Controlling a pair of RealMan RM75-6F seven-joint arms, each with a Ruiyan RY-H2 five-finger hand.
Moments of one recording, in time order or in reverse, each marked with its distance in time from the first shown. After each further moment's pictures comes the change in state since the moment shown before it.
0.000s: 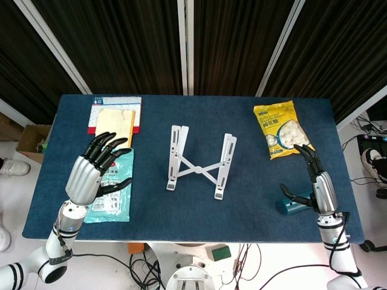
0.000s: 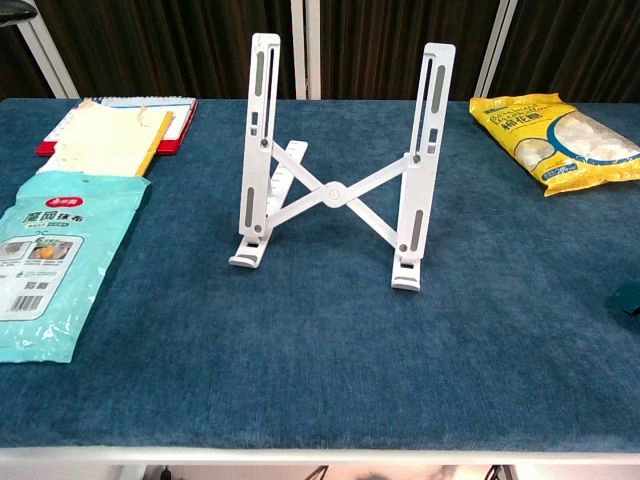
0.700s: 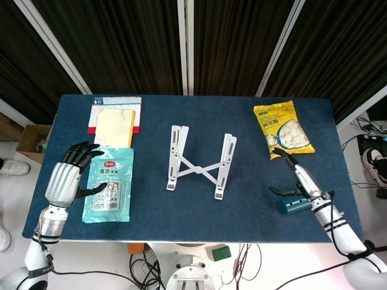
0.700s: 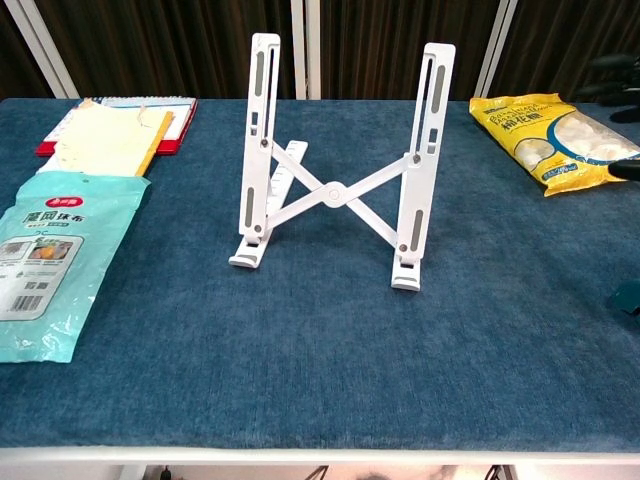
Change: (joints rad) left arm 0.111 0.130 0.094 -0.086 -0.250 -0.091 0.008; right arm 0.191 0.217 -0.027 -0.119 0.175 -0.617 0.237
